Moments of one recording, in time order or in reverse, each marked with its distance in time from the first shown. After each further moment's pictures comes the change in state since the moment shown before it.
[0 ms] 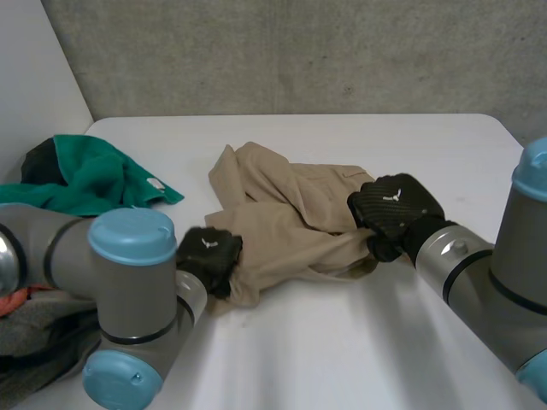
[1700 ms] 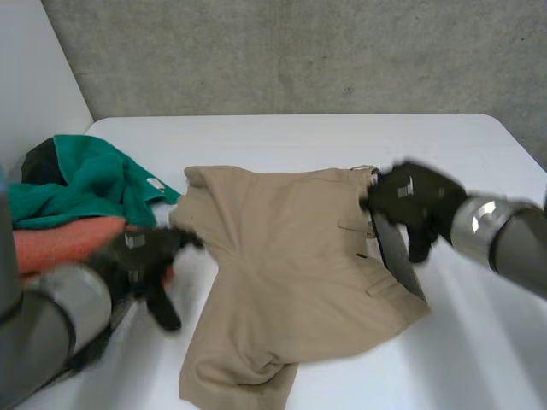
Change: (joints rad) left arm 0.184 0.477 -0.165 -0.479 0.188 -0.159; right arm -0.157 0.025 -0.151 0.335 -0.215 -0.464; left_hand -0.854 -0.900 -0.882 -0.896 -0.861; right_hand -0.659 -0.721 -0.738 -0.746 -0.689
